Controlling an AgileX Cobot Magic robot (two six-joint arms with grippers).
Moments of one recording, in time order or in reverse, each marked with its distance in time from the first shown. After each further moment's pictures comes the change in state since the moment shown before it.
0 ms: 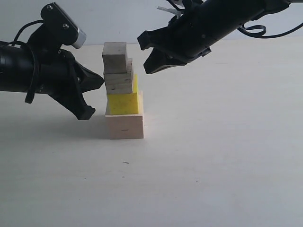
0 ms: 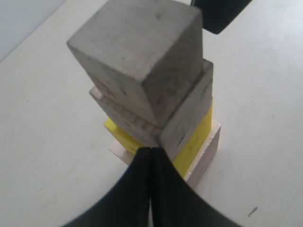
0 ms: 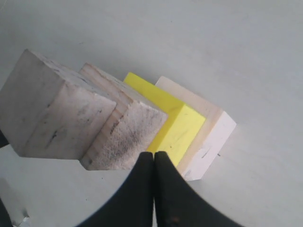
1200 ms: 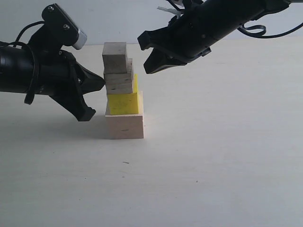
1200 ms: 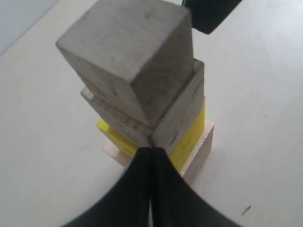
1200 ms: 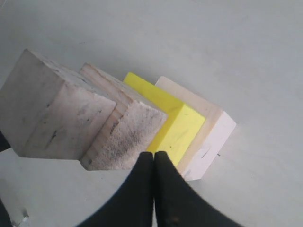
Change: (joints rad) left arm 0.000 0.000 0.000 -0.001 0.018 0.004; right arm 0.000 0.000 0.000 -0.002 0.000 0.000
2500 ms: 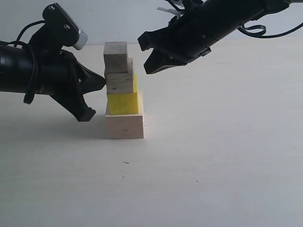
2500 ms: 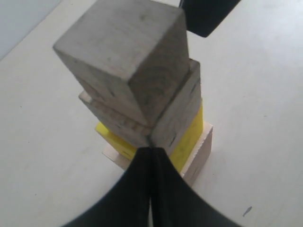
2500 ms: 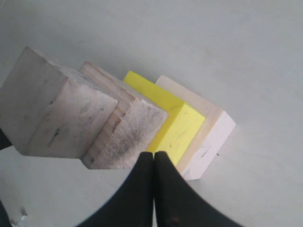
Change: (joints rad) left arm 0.000 0.000 0.000 -0.029 0.004 0.046; right arm 0.000 0.000 0.000 -0.002 0.000 -0.006
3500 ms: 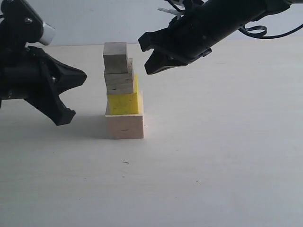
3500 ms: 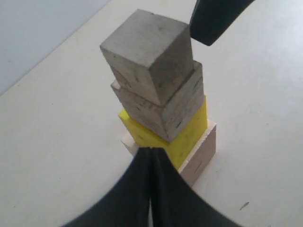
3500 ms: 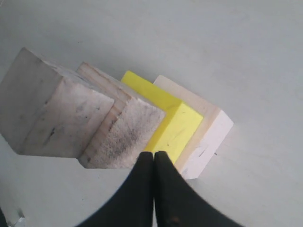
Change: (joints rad) left arm 0.000 -0.207 0.117 0.000 -0.061 -0.066; right arm 0.000 -0.010 0.014 0.000 -0.012 0.000
